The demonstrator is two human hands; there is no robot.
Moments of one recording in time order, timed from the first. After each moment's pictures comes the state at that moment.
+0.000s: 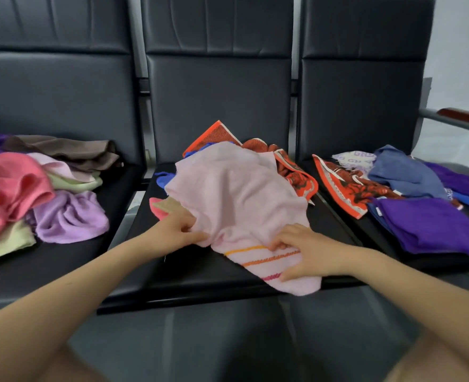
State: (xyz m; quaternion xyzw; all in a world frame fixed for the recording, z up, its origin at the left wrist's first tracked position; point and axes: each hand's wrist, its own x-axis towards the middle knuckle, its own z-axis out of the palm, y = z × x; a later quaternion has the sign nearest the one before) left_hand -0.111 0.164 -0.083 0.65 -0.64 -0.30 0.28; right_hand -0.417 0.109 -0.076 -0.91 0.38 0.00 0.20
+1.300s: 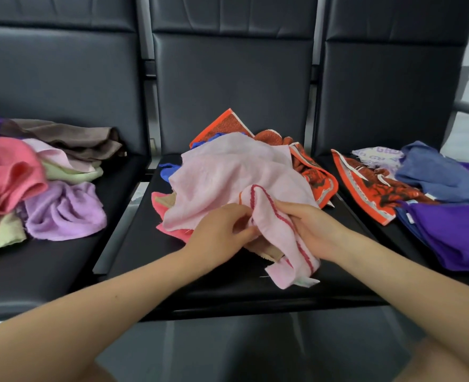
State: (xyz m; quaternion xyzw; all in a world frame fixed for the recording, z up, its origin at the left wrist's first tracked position) left_hand -0.179 0.143 -0.090 0.59 -0.71 -0.11 0.36; right_hand -0.354 0.066 -0.074 -0.48 0.35 -0.26 0.76
